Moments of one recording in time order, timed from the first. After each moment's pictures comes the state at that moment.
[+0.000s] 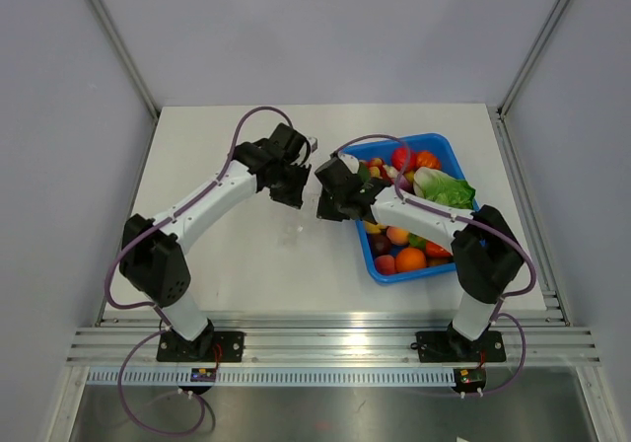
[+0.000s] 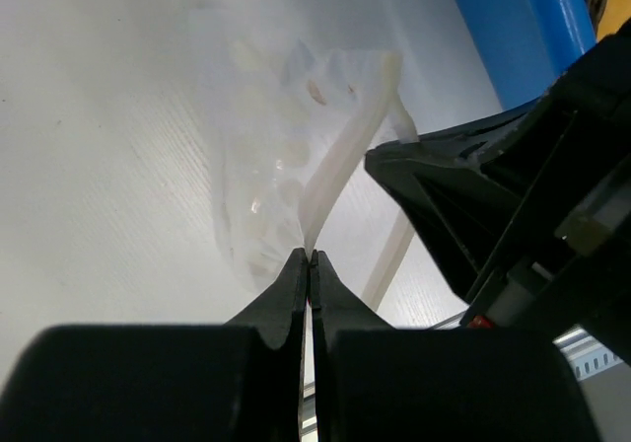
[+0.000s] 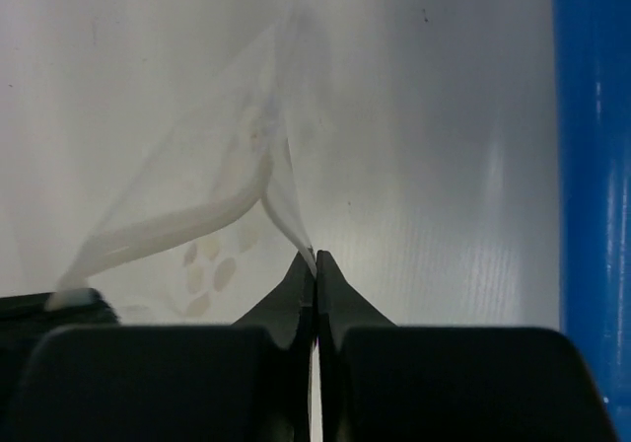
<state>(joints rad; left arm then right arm) -0.61 1.67 1.50 -0.90 0.08 -0.27 0.80 1.76 1.31 -0.42 0.16 0.83</state>
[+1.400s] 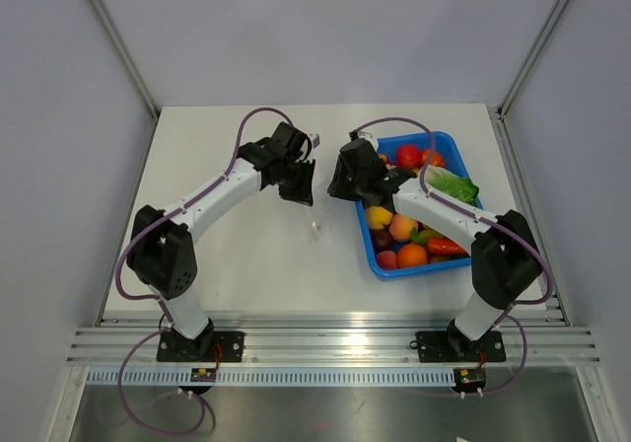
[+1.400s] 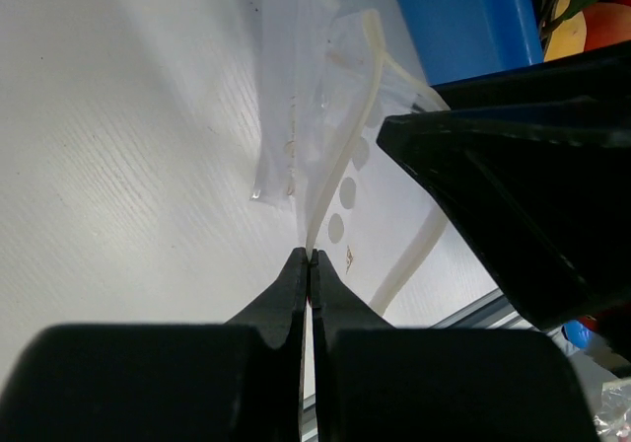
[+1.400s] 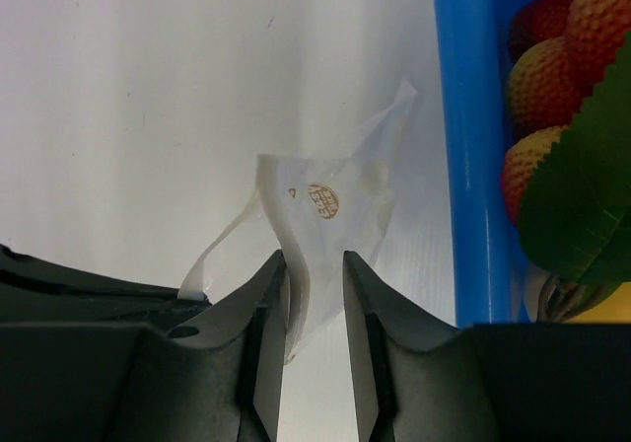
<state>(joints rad) -0.58 1.73 1.48 -0.77 0.20 -0.36 0.67 1.68 1.28 -0.33 0.12 0.72</state>
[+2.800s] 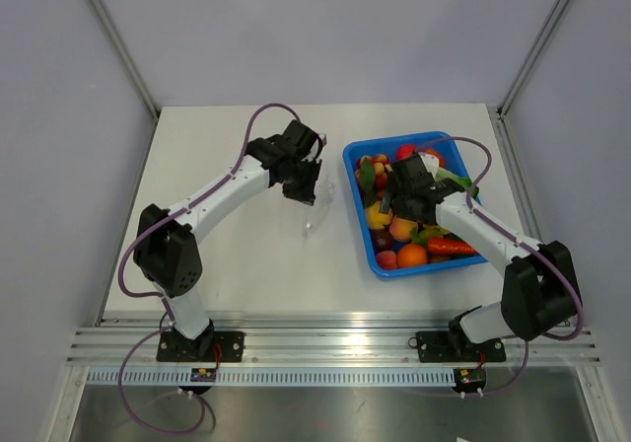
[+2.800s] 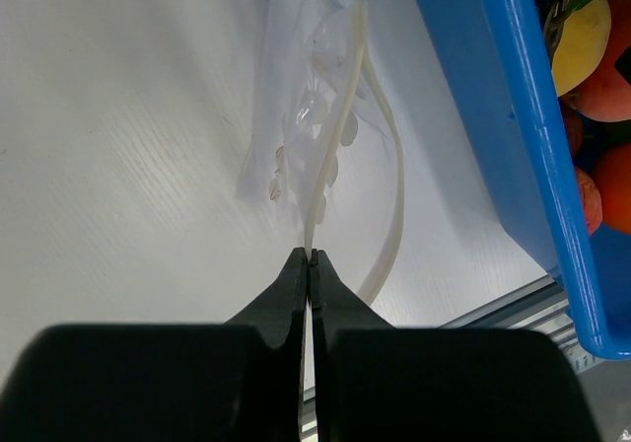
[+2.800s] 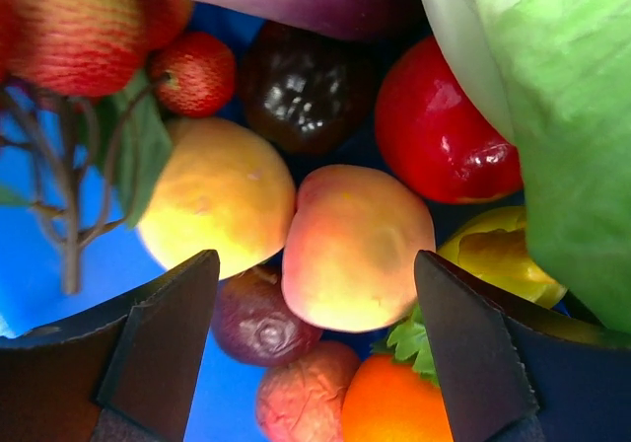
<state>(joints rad) -0.63 1.76 1.58 -0.88 0.09 -0.36 0.45 1.42 1.02 -0.60 0.29 0.64</state>
